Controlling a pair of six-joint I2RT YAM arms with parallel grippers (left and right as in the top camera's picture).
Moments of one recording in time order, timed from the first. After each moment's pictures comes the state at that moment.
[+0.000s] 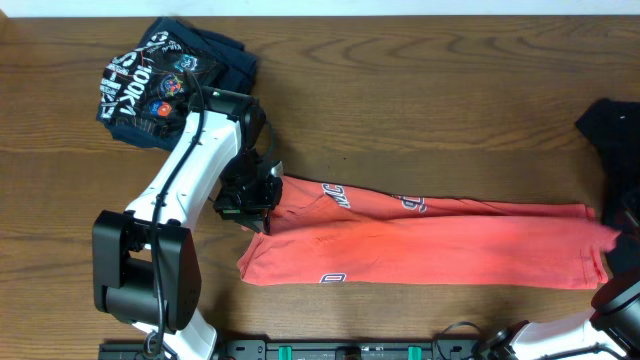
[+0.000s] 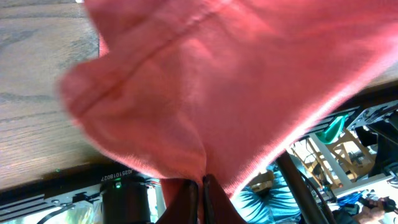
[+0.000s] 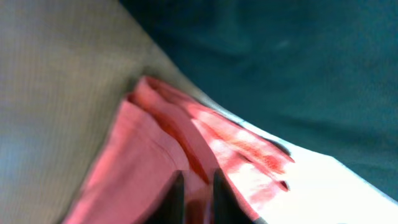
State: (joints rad) left arm -0.25 1.80 1.41 -1.60 0.33 -0.04; right arm -0.83 1.78 1.34 -1.06 -0.02 0.24
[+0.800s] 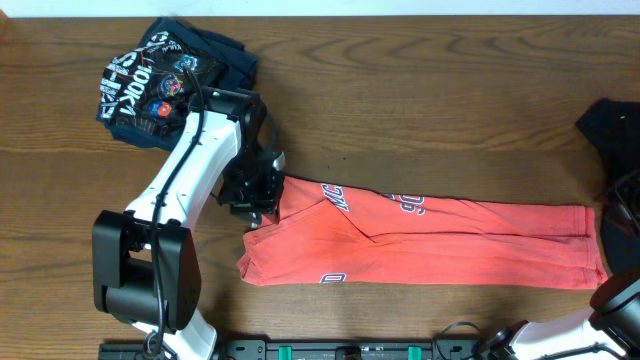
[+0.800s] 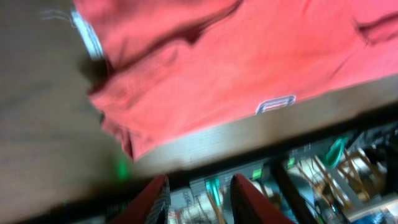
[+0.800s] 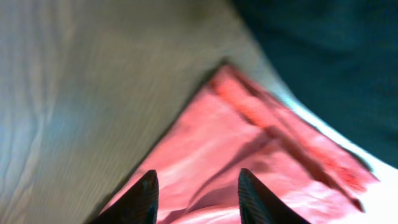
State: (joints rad) left arm -0.25 1.80 1.41 -1.48 0.33 -0.04; right arm -0.81 1.78 1.34 -1.05 -0.27 0.21
